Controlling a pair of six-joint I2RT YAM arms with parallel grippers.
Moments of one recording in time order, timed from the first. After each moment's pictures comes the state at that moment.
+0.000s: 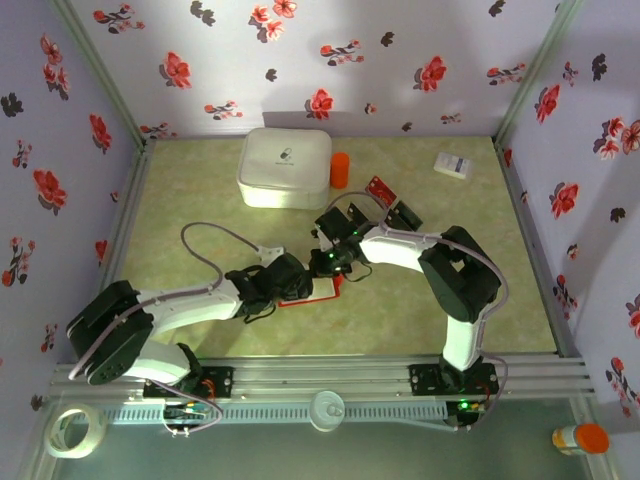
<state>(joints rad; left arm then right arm) -0.98 1.38 0.67 -0.30 -0.35 -0.94 0.78 1.86 1.13 -0.40 -0.36 0.57</state>
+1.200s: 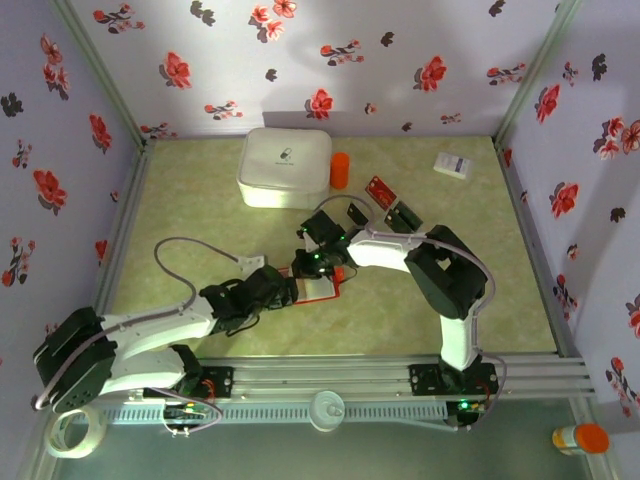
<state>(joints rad) -0.98 1.15 0.50 -0.32 -0.38 -0.99 0.84 1.93 1.17 -0.26 -0.42 0.71</state>
